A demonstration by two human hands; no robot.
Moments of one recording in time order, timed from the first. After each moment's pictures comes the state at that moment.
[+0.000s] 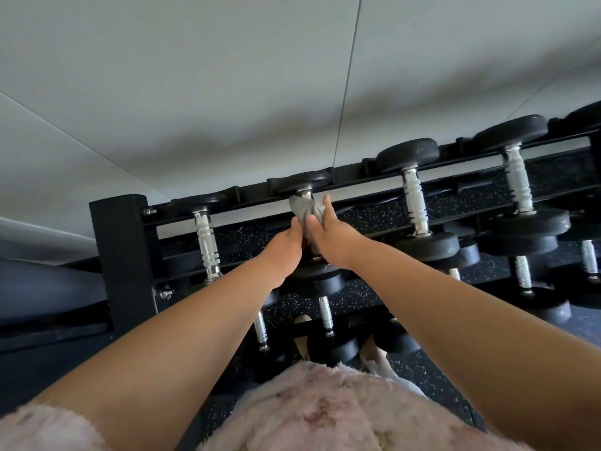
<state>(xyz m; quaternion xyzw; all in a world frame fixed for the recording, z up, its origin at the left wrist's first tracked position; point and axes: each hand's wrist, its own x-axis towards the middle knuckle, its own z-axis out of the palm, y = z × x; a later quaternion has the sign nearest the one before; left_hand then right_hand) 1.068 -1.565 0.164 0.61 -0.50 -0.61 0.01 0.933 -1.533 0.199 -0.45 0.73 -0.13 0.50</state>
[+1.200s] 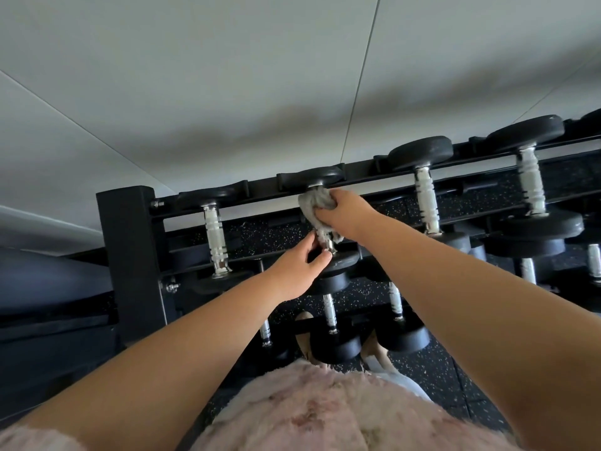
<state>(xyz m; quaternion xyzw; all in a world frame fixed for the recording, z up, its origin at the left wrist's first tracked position) 1.098 -1.540 0.157 0.49 -0.66 -0.56 -0.09 0.916 -1.573 0.182 -0.46 0.73 -0.15 0.48</state>
